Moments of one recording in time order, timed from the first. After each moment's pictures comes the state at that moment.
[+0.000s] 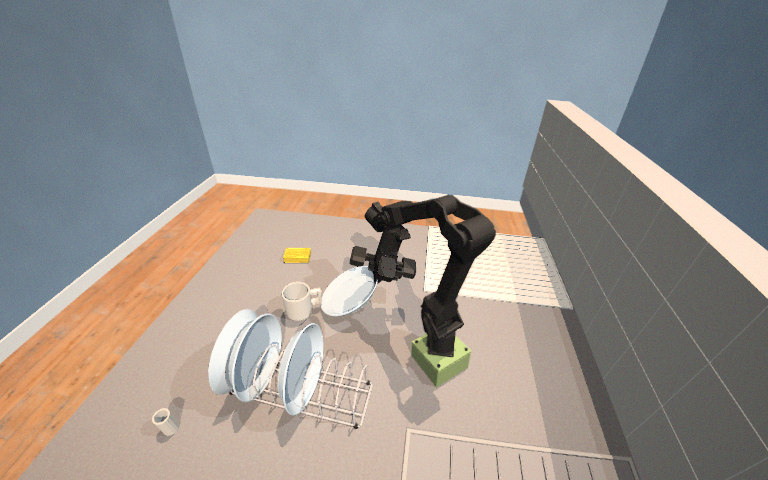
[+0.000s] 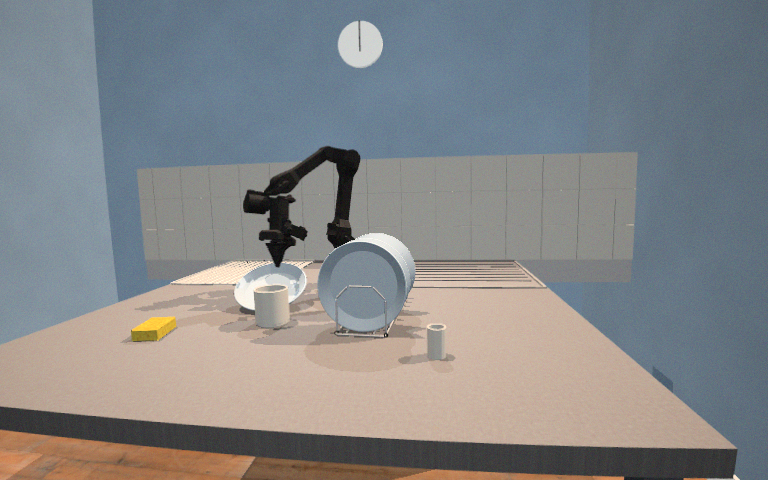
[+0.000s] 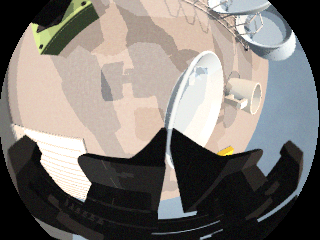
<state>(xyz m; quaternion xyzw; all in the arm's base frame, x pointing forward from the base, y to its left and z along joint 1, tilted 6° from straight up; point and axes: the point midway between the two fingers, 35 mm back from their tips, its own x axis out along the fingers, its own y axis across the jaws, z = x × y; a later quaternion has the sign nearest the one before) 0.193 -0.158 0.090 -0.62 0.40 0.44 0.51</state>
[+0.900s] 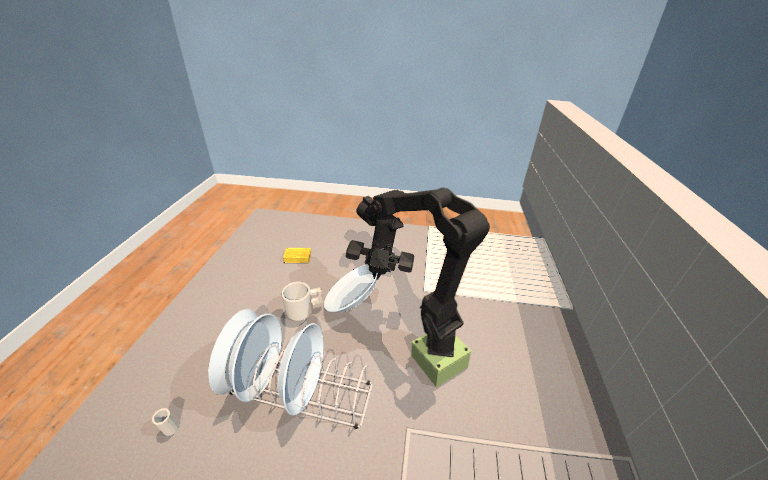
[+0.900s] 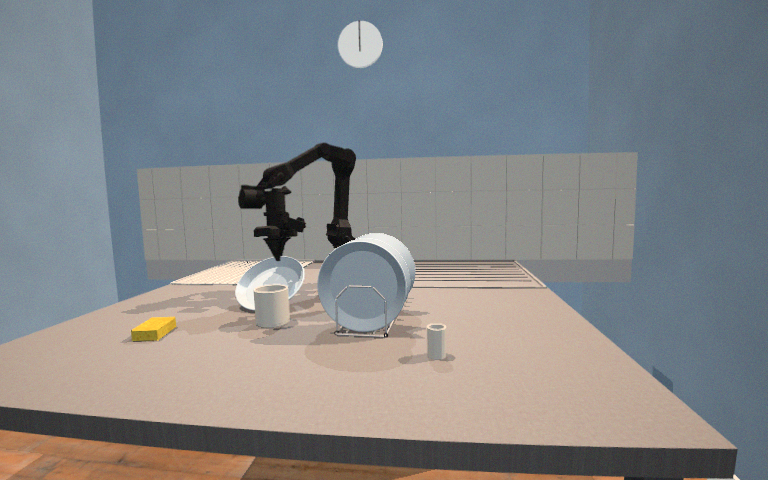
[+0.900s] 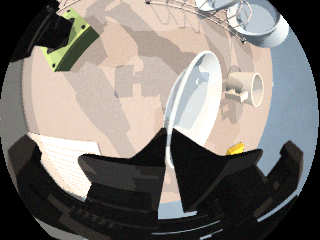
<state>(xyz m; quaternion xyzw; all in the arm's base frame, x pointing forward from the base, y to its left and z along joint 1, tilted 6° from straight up) 0.196 -0.155 0.109 -0.56 0.45 0.45 0.53</state>
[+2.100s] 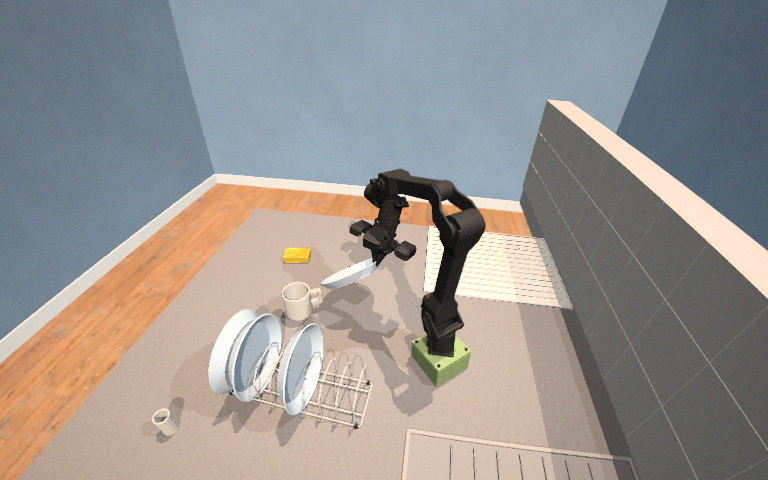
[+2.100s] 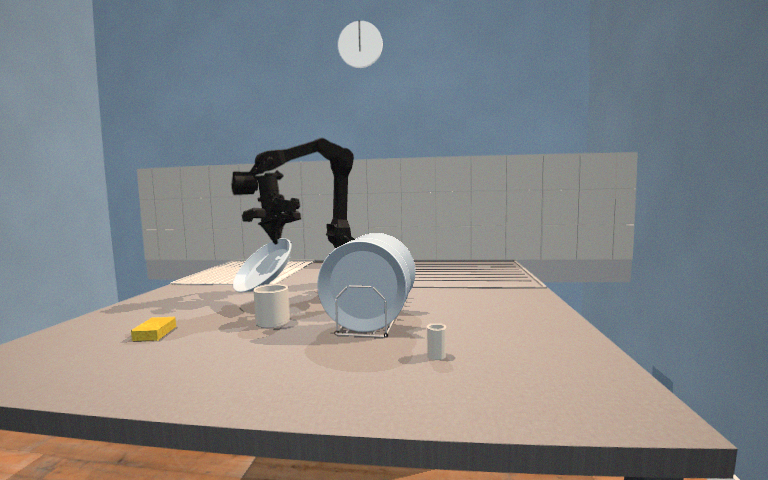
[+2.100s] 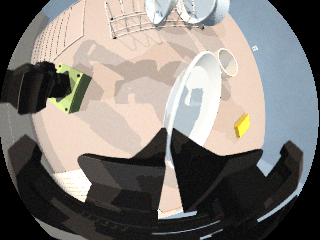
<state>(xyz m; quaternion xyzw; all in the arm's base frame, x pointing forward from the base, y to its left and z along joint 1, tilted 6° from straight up) 0.192 -0.156 0.160 -0.42 0.48 0.39 0.67</state>
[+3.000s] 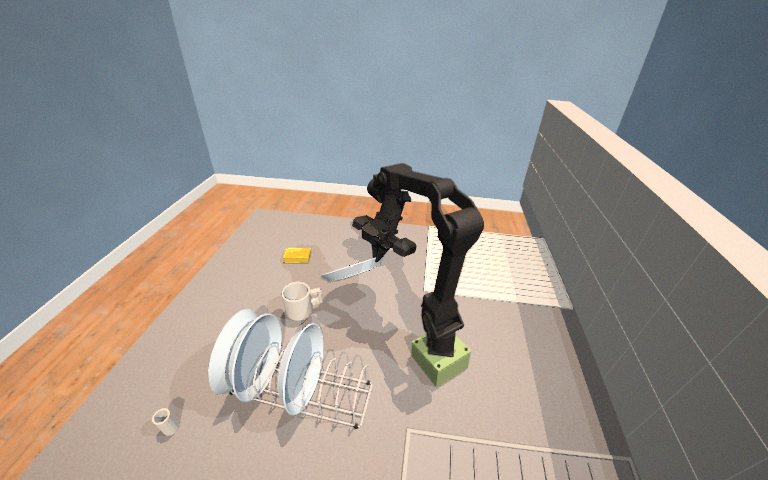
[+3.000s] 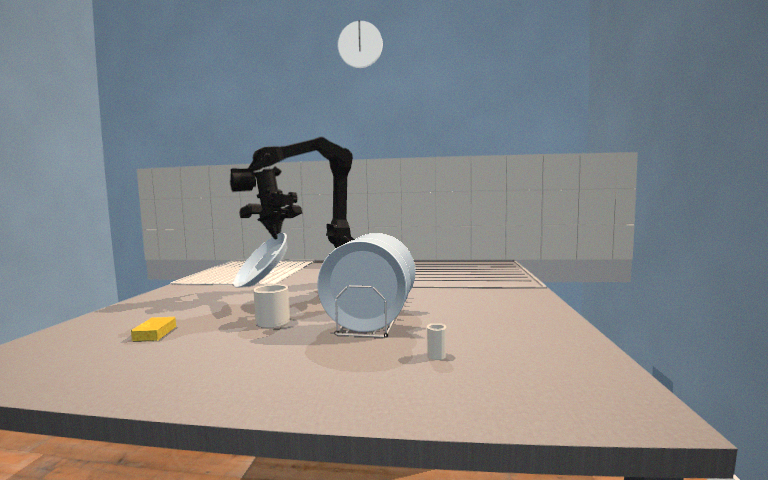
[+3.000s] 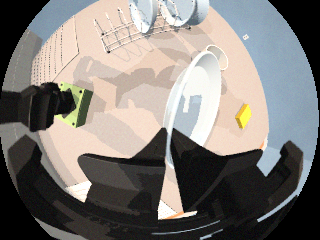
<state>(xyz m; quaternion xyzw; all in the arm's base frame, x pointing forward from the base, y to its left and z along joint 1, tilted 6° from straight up) 0.191 -0.156 0.174 -0.36 0.49 0.36 0.71</state>
